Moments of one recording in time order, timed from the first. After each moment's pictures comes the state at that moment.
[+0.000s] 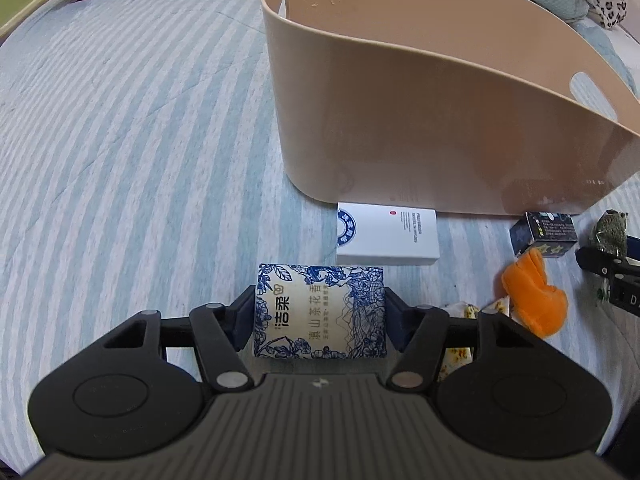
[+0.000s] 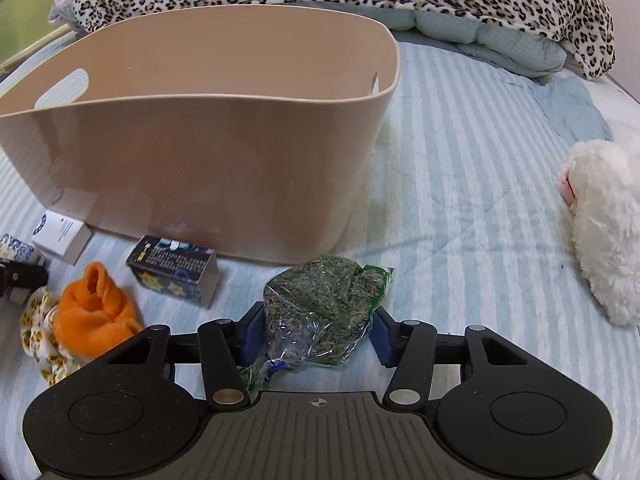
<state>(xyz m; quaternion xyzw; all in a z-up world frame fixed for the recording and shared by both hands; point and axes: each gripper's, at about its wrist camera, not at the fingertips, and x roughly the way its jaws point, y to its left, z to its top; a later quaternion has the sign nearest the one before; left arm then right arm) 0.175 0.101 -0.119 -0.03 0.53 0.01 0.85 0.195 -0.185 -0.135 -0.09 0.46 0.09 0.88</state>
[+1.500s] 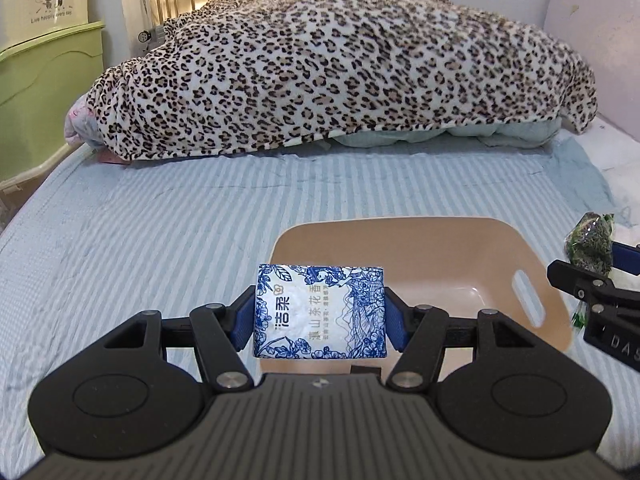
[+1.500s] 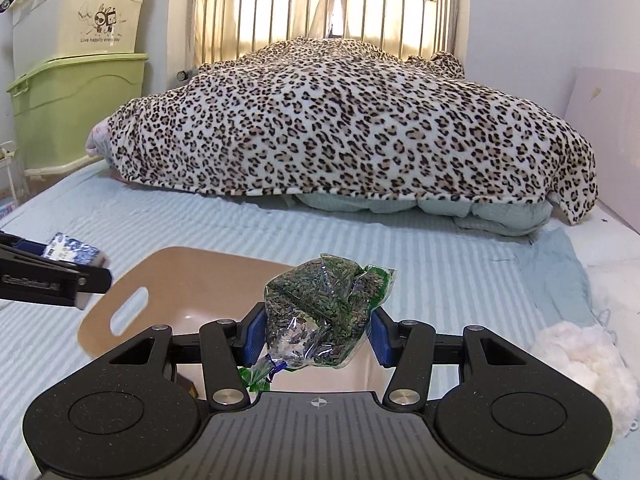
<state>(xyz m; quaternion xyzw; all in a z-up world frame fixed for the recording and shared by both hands) 0.224 0.051 0.023 0.02 0.35 0.04 0.93 0.217 -0.161 0.020 -0.06 0.27 0.13 0.95</state>
